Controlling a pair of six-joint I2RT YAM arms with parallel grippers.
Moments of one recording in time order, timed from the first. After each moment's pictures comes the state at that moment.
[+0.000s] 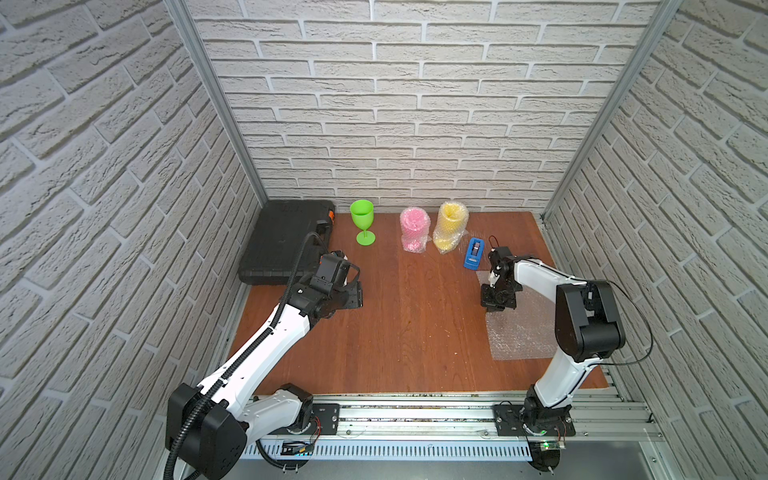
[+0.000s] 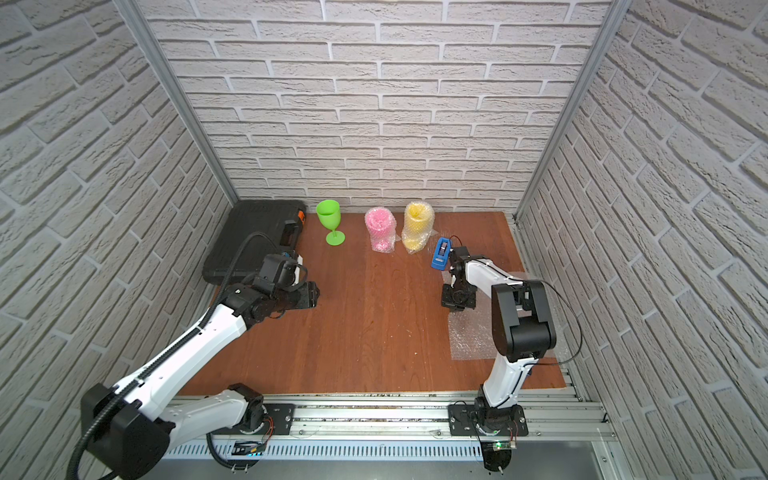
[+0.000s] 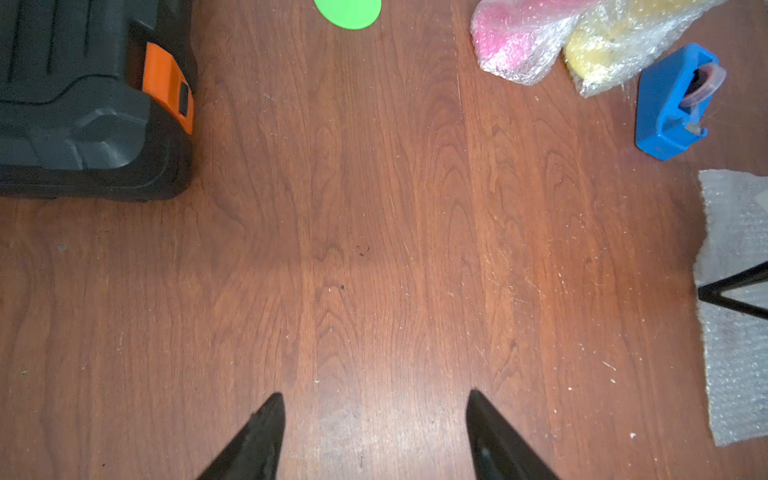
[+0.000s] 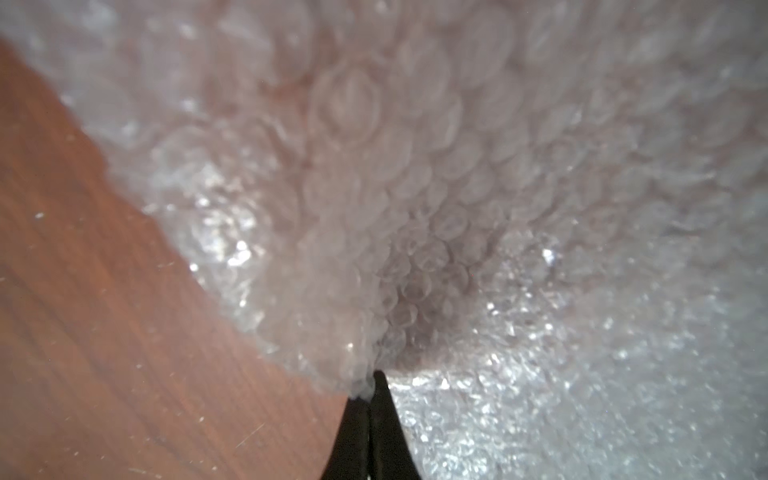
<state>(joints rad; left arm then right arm) -0.46 1.12 0.94 -0.73 -0.08 -0.43 0.09 1.76 1.14 -0.91 -0.07 0.37</state>
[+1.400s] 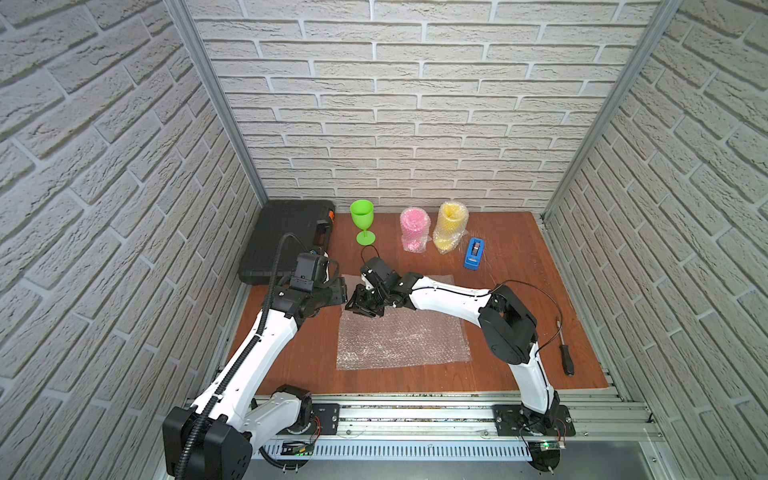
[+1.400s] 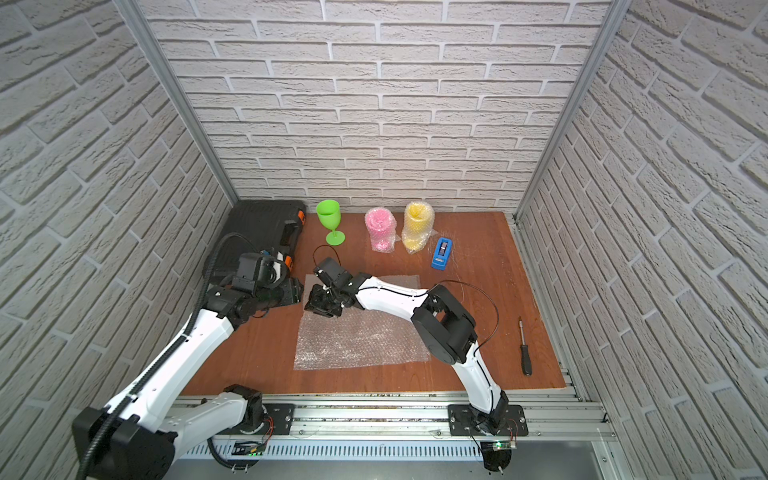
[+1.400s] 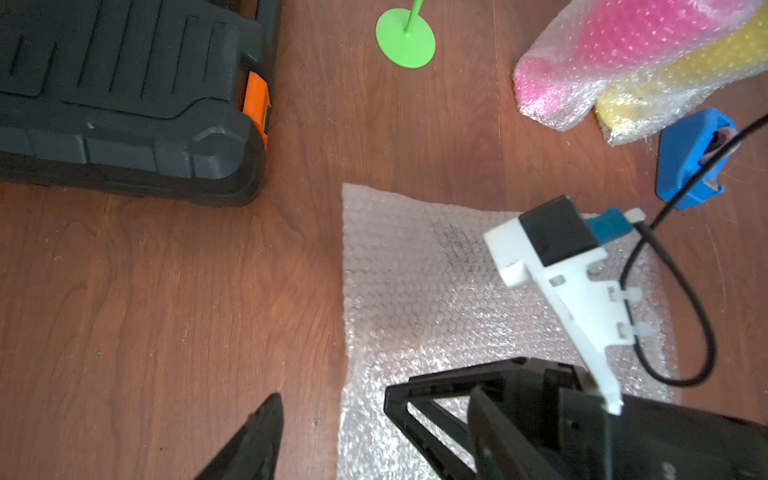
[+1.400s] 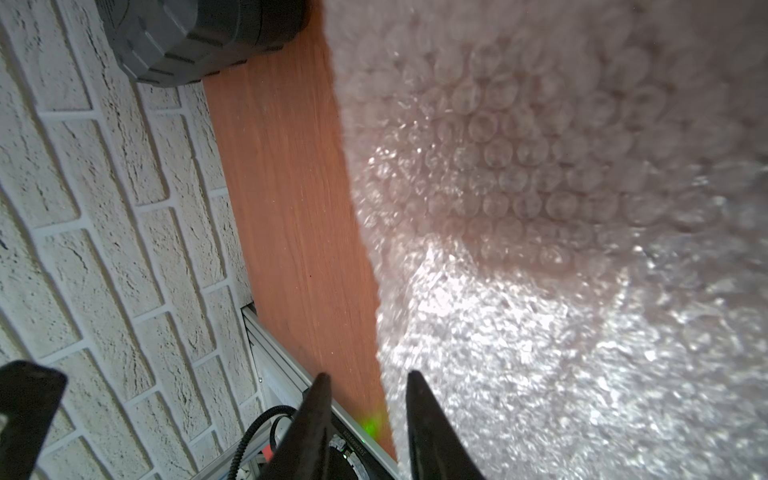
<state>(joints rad) -0.29 1.08 0.93 -0.75 -0.02 -0.37 0.87 2.12 1.64 -0.40 -0.34 1.13</state>
